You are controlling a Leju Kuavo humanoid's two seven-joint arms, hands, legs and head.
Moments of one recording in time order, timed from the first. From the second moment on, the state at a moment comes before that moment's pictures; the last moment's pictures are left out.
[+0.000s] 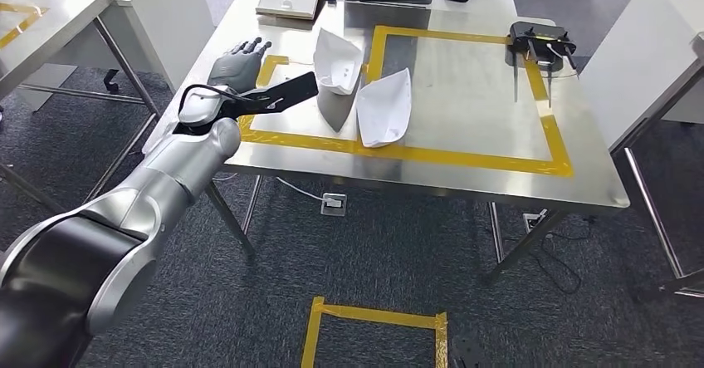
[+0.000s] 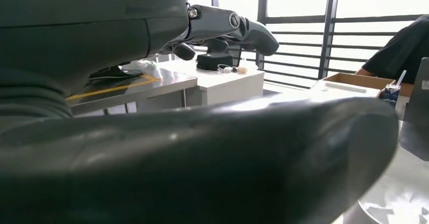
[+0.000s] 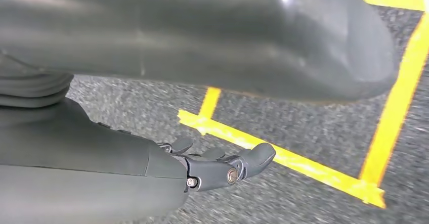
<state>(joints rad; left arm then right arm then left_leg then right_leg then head) -1.16 -0.10 -0.36 -0.27 -1.20 0.20 -0.07 -0.18 0.11 -0.18 -0.21 0.52 -0.01 -0.17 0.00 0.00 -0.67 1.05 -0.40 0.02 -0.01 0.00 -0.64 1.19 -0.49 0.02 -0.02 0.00</state>
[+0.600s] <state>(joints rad) -0.96 -0.10 -0.29 -0.25 -1.06 0.11 0.04 -0.17 0.11 -0.18 -0.21 0.54 -0.01 -0.14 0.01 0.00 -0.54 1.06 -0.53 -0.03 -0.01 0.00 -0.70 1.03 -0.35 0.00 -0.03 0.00</state>
